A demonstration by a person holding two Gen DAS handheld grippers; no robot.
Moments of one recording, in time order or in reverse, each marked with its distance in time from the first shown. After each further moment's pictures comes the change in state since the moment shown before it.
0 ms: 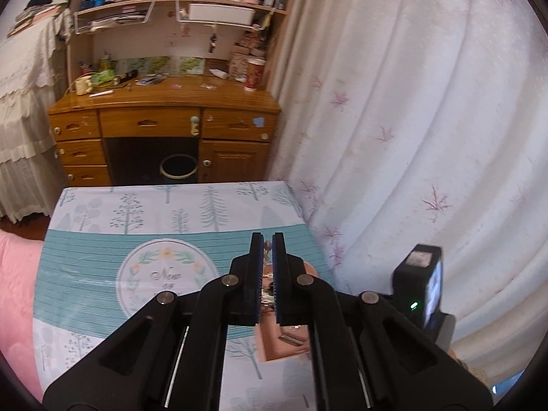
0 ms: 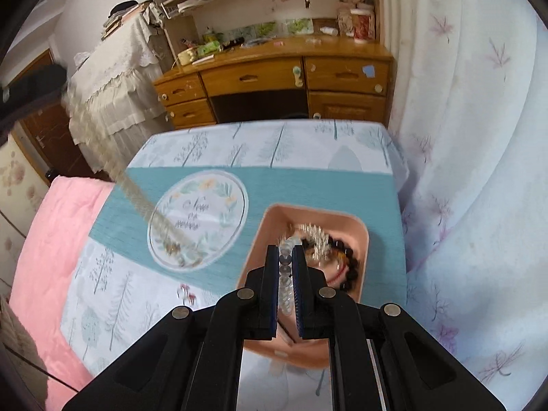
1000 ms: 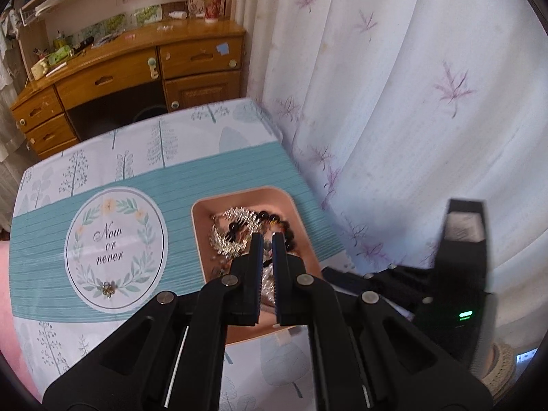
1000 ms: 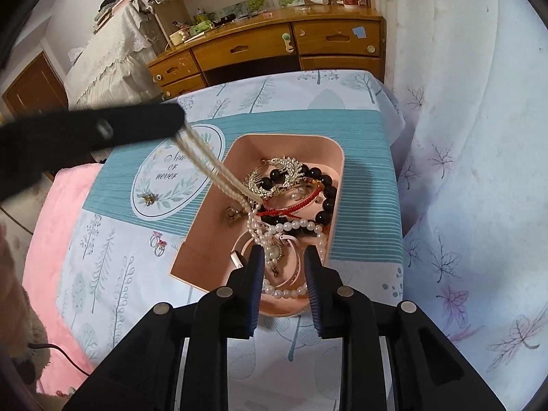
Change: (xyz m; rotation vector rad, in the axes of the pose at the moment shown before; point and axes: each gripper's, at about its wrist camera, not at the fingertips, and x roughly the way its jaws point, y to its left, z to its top) left arm 0.134 -0.063 -0.085 0.141 0.284 -0.004; right arm 0.035 -0.045 -0.067 0.040 0.086 0.024
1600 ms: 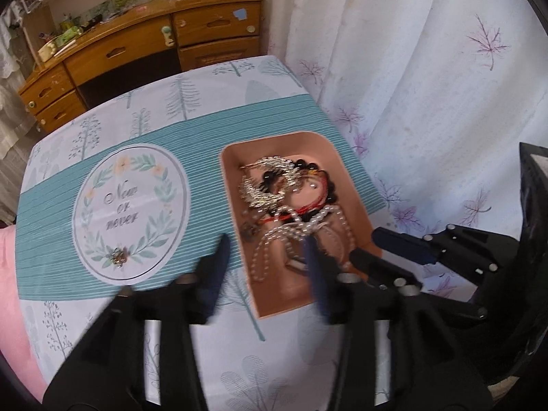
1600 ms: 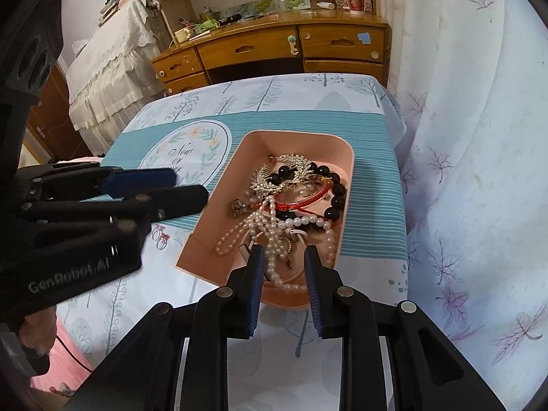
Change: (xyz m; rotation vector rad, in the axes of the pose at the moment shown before) left arm 0.032 0.041 -0.044 0.001 0.097 0.082; right arm -0.001 0.019 -0.009 -0.044 -0.011 -0.025
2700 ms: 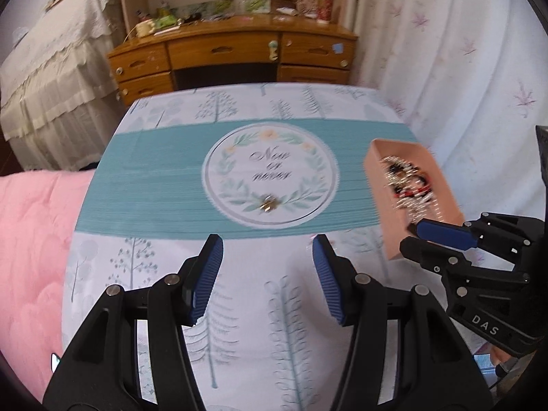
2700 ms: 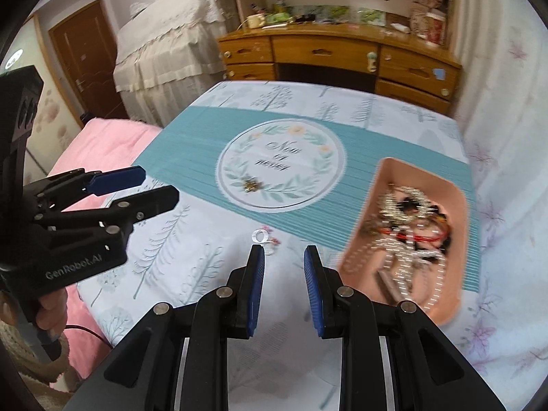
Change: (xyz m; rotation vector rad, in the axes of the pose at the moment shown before) left arm -0.085 0.150 -0.109 -0.225 -0.143 0.200; right arm 0.002 0.157 0.005 -0.246 0.009 0.112
